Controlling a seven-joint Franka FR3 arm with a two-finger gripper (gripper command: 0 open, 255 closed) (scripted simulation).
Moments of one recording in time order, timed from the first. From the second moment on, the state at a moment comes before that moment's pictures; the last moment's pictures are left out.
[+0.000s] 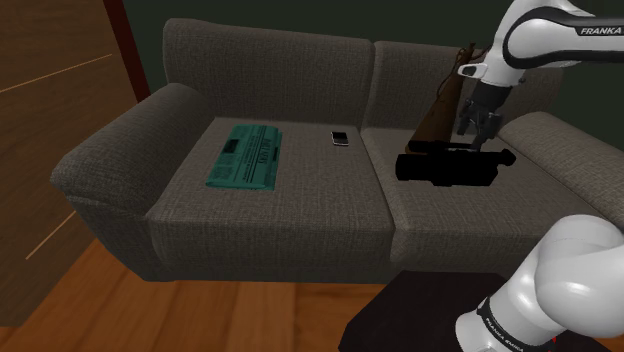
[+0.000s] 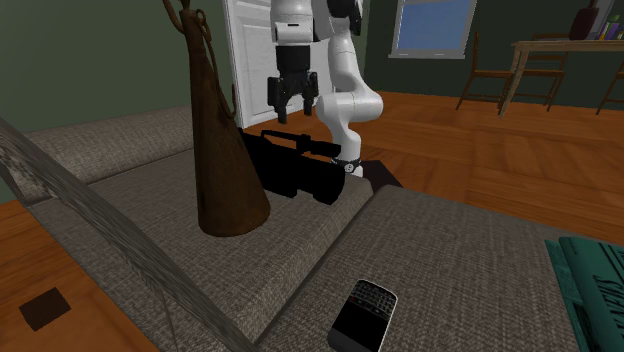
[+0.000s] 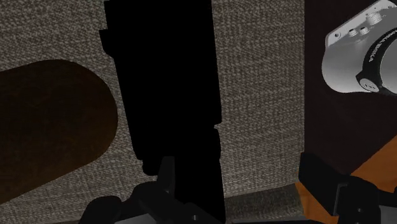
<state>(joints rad) 0.08 -0.67 -0.53 -2.34 -0.32 1.70 -1.09</state>
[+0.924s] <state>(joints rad) 0.12 -0.57 -0.67 -2.36 -0.37 1.85 -1.28</state>
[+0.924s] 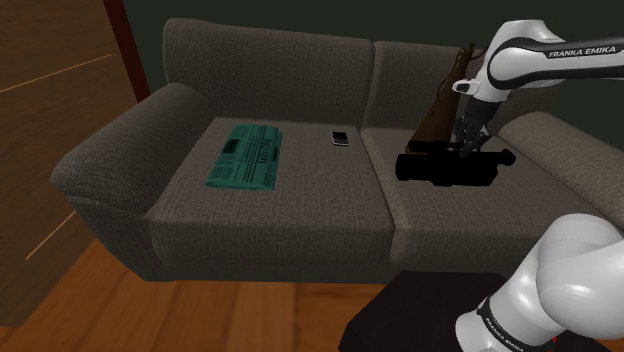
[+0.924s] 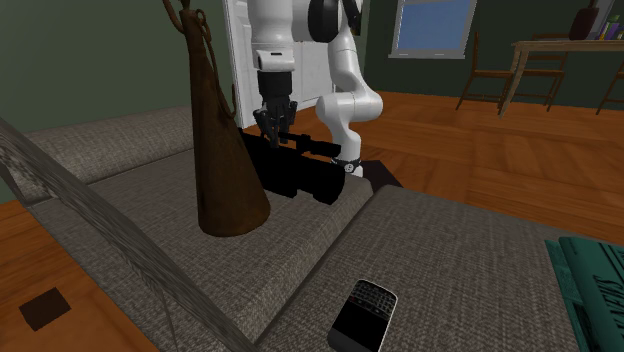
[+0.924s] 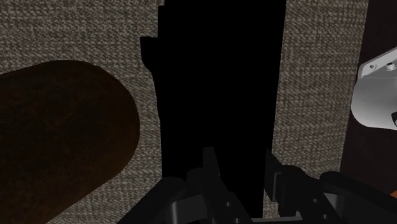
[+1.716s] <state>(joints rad) 0.12 -0.58 -0.66 -2.33 -0.36 1.81 -1.28</state>
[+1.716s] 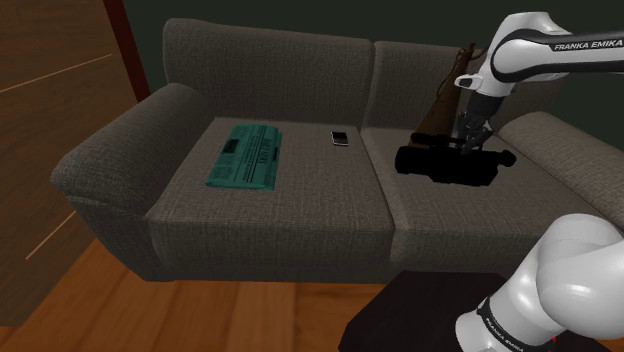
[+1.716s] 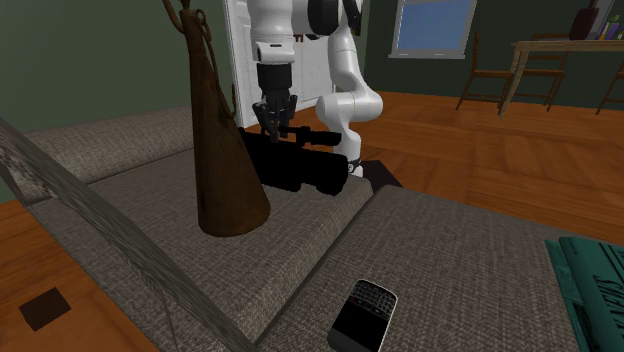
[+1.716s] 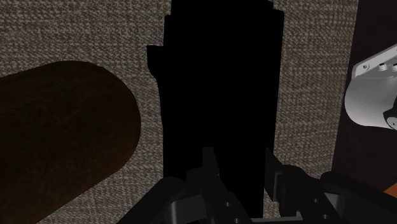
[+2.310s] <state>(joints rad) 0.12 -0.58 -0.62 -2.22 -0.34 1.69 -1.29</state>
